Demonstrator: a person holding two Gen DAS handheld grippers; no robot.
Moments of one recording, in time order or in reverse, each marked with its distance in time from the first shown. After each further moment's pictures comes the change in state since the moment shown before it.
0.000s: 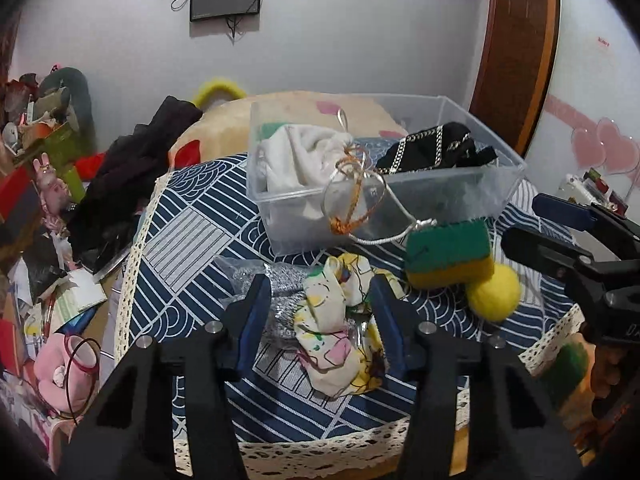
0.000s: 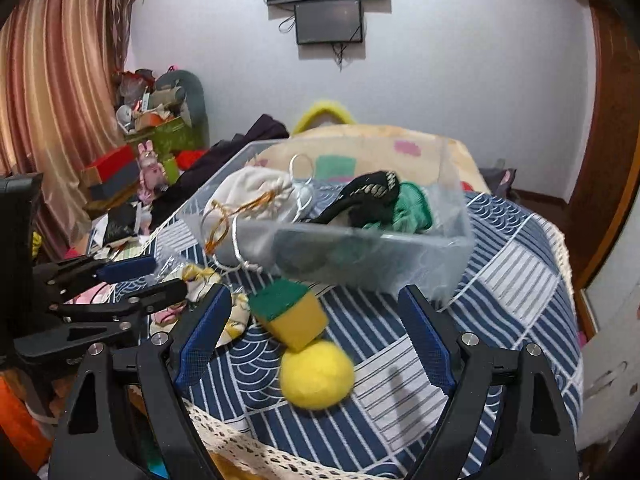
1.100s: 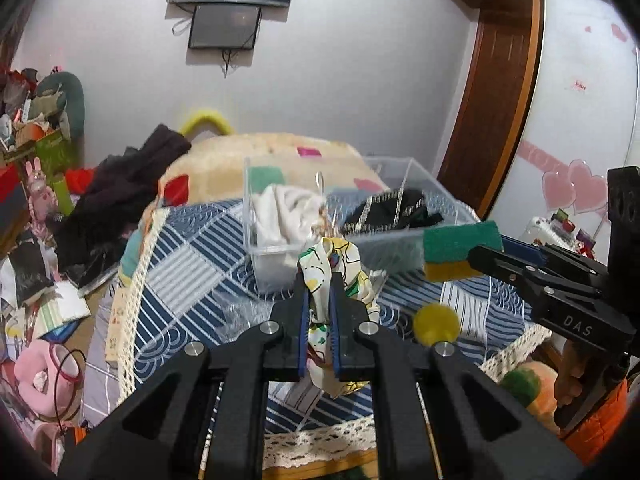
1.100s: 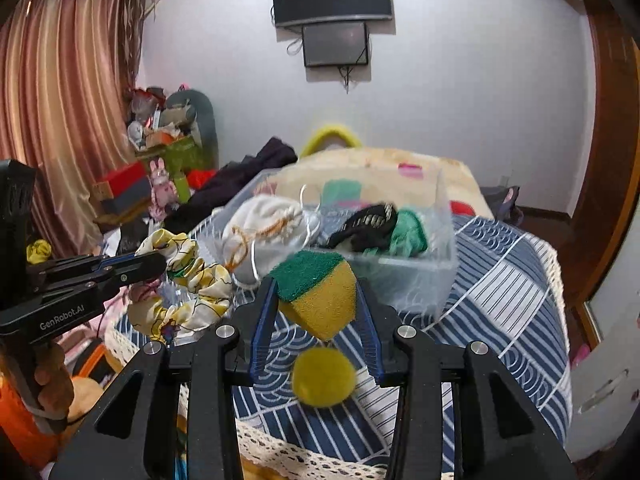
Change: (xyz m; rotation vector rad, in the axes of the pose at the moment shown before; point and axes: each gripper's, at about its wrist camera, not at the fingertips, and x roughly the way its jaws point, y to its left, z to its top) left arm -0.056 0.004 0.014 -0.058 -0.151 -0.107; right arm -0.040 -0.005 0.006 -0.003 -0.096 0.016
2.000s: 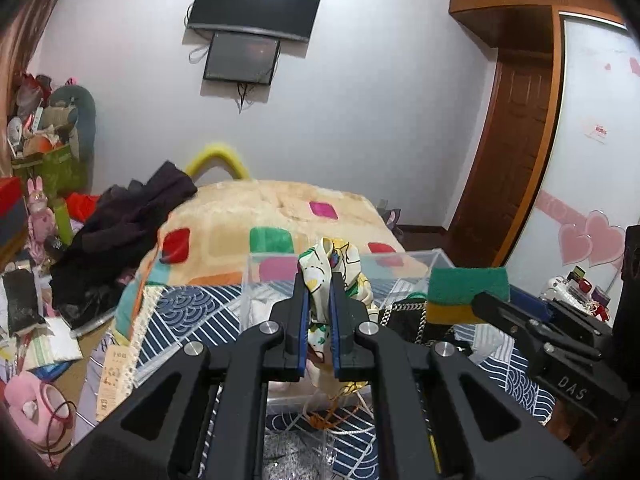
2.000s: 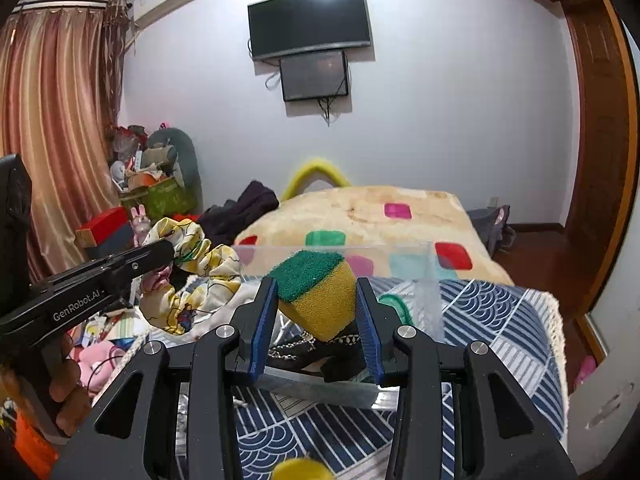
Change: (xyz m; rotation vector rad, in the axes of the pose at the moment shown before) left arm 0.048 0.007 0.080 -0.065 -0.138 0.040; right arm 0.040 -0.011 0.048 0.057 -0.094 -0.038
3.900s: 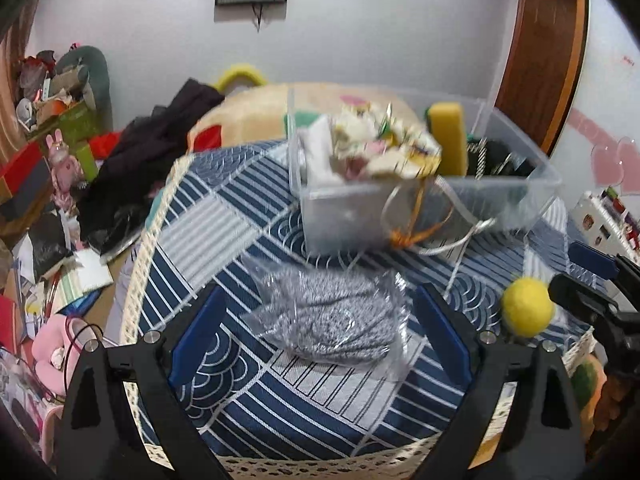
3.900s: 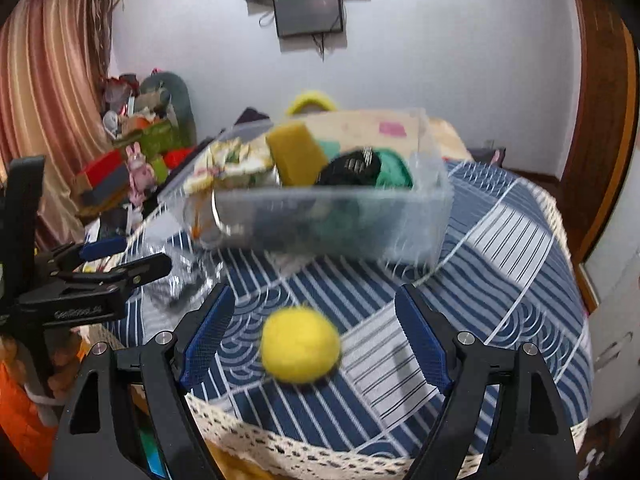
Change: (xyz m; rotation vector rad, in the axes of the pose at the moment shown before) left arm 0.012 0.026 -0.103 0.060 0.308 0.128; right arm -0.011 -0.002 -0.077 0.010 0.221 -0.017
